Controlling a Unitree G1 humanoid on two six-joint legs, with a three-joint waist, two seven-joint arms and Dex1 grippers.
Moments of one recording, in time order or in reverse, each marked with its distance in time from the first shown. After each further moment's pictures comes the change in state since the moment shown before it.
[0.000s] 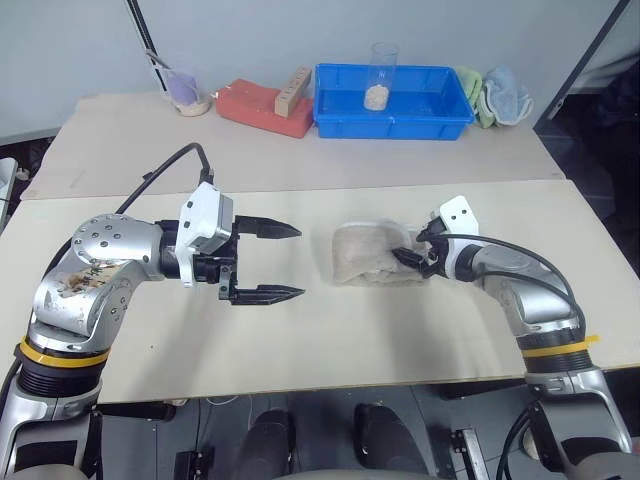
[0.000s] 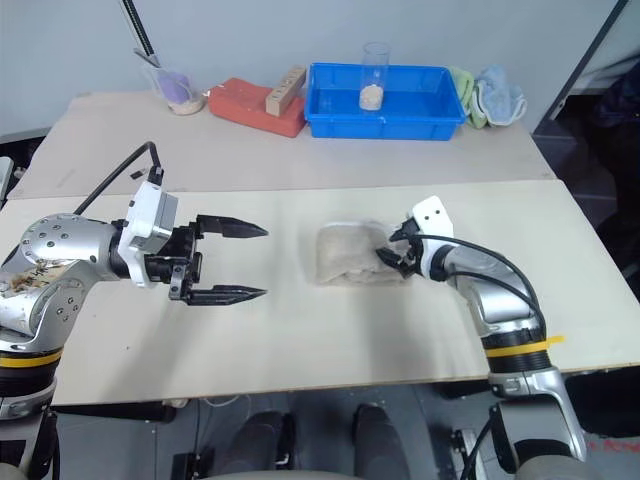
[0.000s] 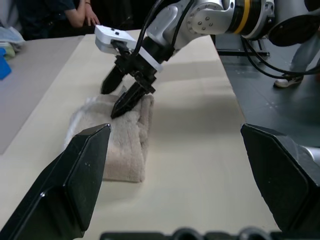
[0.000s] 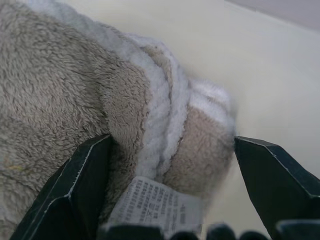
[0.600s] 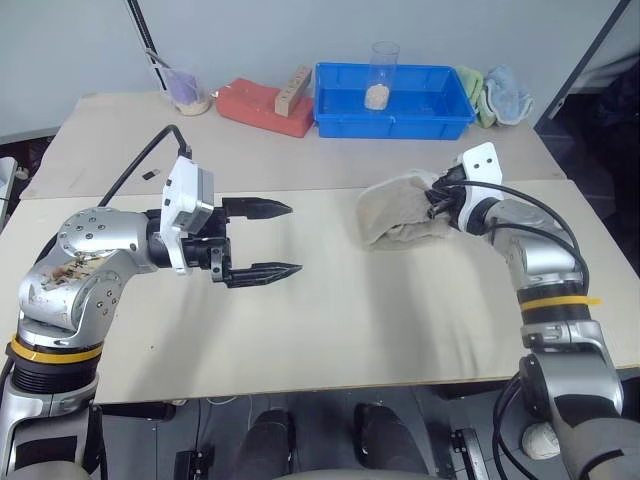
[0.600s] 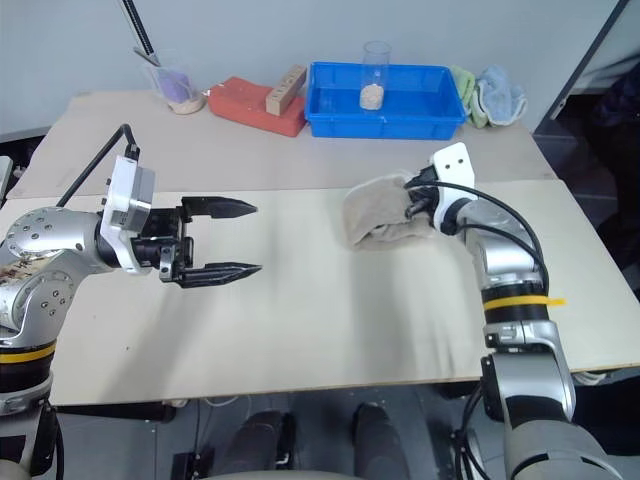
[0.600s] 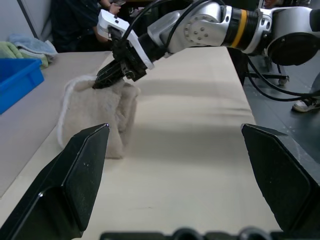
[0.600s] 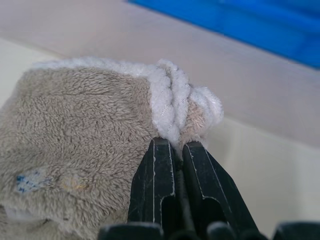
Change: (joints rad) left arm -0.040 -0.006 0.049 0.040 -0.076 0.044 0.064; right arm -0.289 -0.001 -0.050 0.388 -0.111 -0.212 -0.081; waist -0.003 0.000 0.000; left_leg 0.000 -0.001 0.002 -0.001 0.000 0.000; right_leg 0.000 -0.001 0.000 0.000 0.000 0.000
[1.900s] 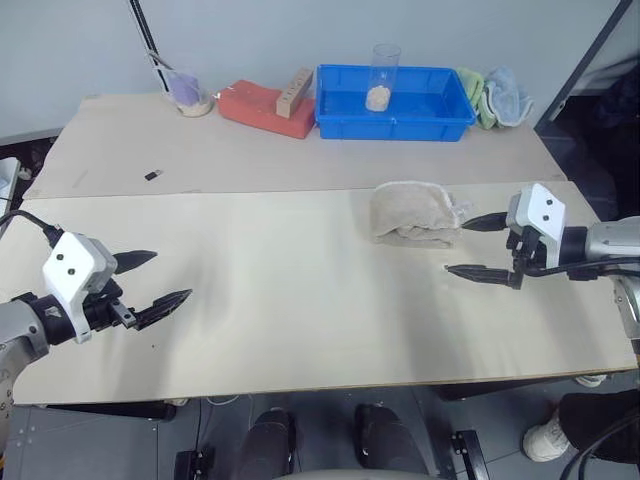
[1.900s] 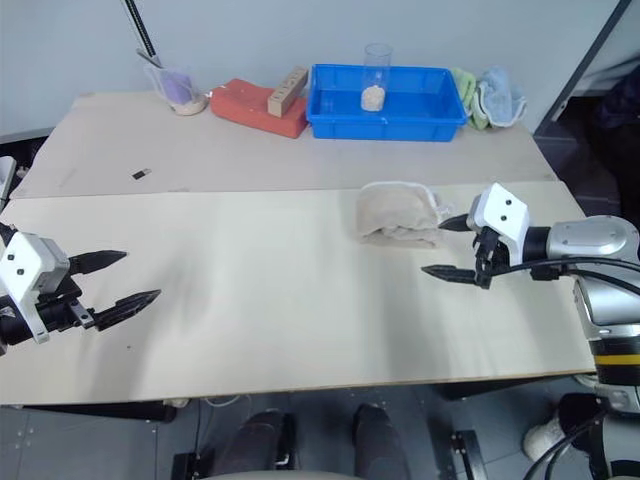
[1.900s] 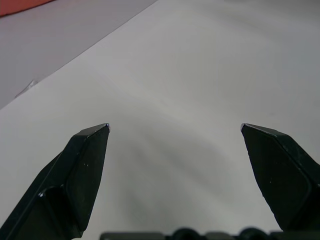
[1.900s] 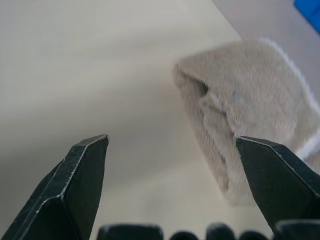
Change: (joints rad) left arm 0.671 0.108 0.479 -0.120 0.165 0.012 0.229; right arm 0.382 -0.448 -0.027 -0.431 0.133 -0.241 0.722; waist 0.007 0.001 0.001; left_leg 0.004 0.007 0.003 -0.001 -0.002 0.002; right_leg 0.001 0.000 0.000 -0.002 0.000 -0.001
